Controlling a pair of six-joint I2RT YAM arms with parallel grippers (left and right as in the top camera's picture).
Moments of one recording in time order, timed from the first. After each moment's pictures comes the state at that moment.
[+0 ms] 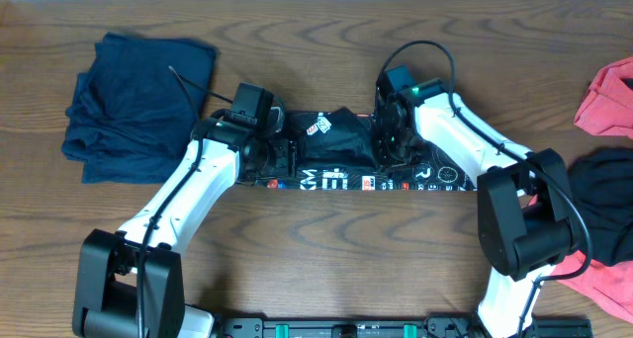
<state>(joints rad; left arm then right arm) -0.30 1.61 1.07 -0.76 0.23 -0.32 0.39 1.99 1.41 -1.01 -0.14 0.19</state>
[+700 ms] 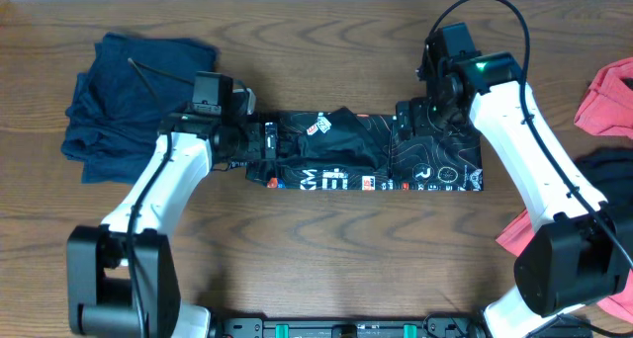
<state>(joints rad) -0.13 1.65 1.07 -0.63 0.25 -0.16 0.26 1.78 1.54 -1.14 -0.03 0.20</state>
